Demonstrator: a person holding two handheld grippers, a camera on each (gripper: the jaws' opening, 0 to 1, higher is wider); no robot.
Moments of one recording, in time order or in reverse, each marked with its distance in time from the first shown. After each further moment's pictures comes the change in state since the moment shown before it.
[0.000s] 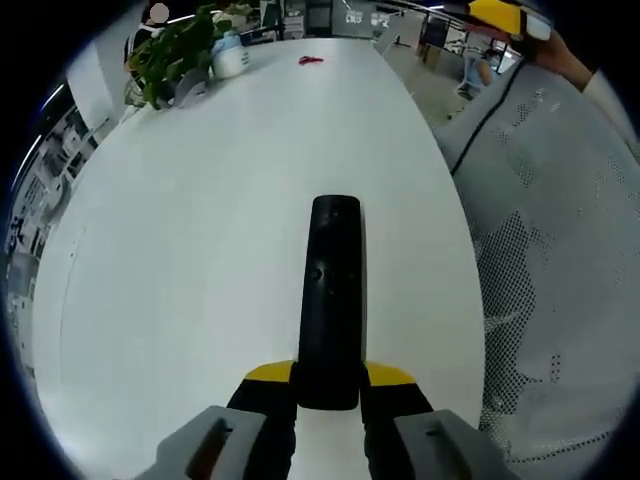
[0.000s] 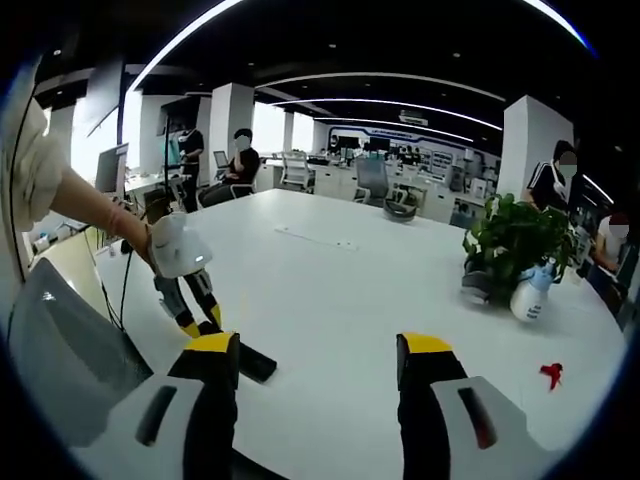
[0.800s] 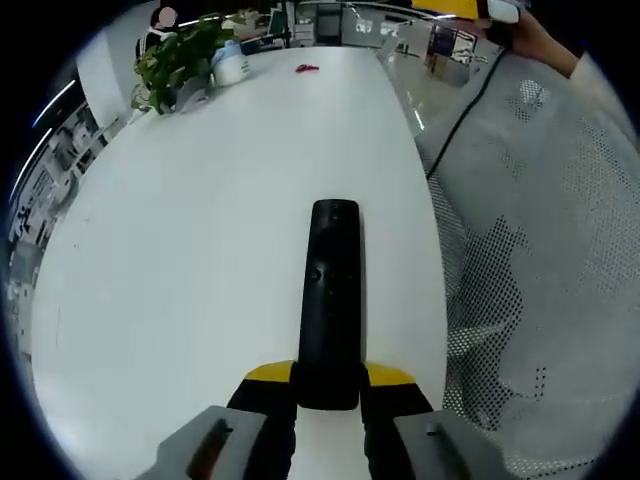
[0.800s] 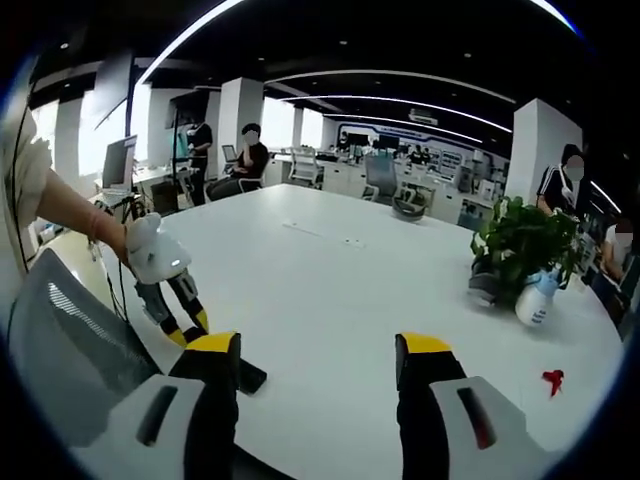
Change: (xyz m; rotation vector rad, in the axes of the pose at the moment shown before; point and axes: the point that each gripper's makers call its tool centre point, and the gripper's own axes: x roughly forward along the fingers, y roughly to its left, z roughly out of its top) left arm -0.003 -0.041 -0.007 -0.029 -0.042 0.026; right arm 0.002 0.010 -0.002 -0.032 0.020 0.033
